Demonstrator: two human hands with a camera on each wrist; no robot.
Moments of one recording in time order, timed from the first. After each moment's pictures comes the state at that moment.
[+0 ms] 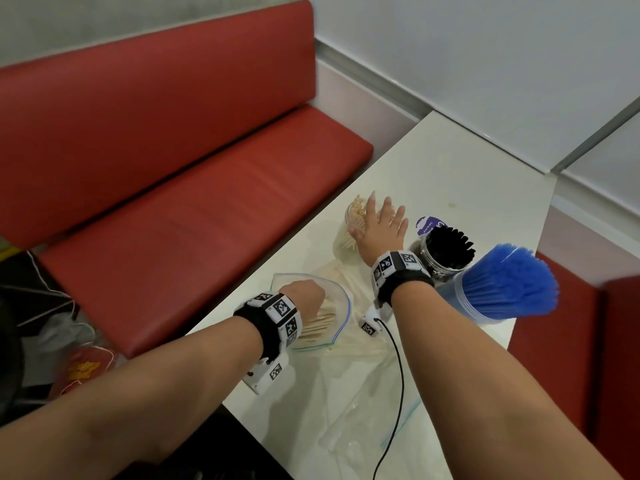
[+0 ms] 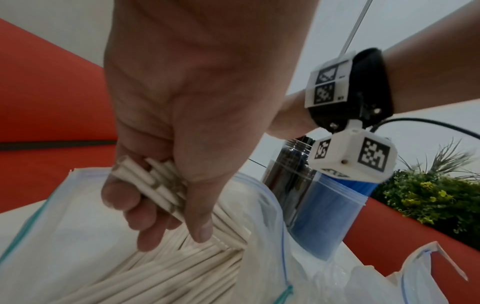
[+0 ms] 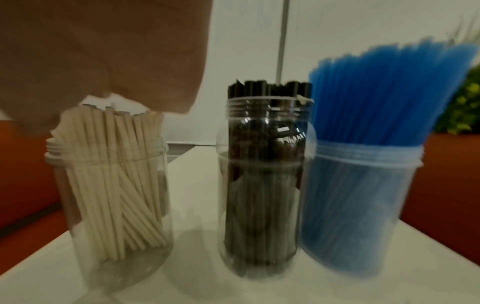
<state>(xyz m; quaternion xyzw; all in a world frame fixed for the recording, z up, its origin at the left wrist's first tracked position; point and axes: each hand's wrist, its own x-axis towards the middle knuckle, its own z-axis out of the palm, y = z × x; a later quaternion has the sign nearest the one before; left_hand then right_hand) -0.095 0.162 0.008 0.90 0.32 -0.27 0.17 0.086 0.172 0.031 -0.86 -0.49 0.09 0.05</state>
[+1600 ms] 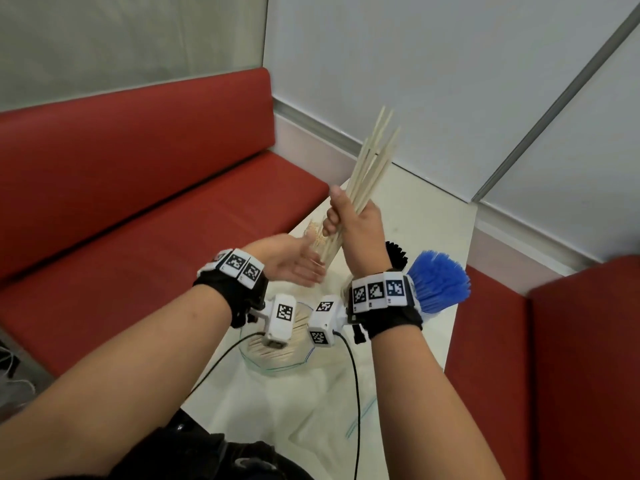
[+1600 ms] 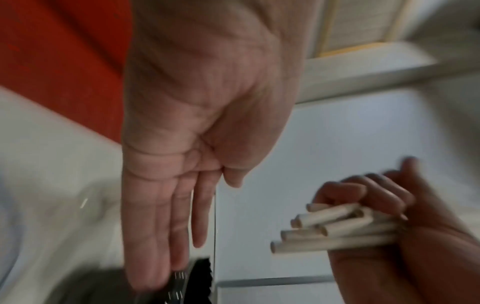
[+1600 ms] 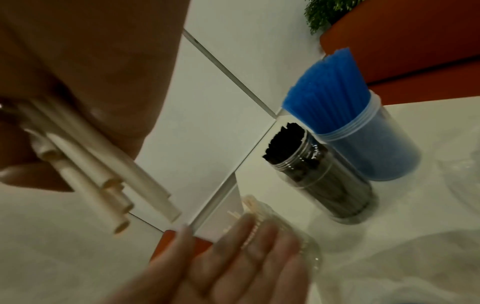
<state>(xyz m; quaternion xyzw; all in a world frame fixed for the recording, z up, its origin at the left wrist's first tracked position) -0.086 0.169 0.140 0.48 0.36 -0.01 0.80 0.017 0.083 0.196 -0.55 -0.38 0.31 0.68</state>
